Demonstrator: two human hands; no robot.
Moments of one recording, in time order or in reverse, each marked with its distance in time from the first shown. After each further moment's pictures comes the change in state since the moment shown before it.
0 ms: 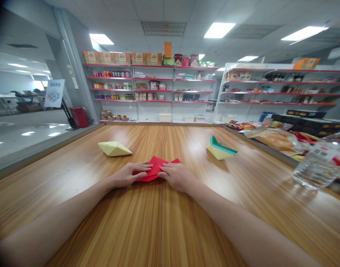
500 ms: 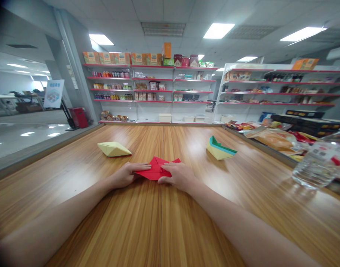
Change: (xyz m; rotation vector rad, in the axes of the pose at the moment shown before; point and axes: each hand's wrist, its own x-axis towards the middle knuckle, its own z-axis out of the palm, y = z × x) left_hand 0.001 -0.007 0.004 0.036 0.084 0.126; right_hand -0.002 0.006 0.000 0.046 0.005 0.102
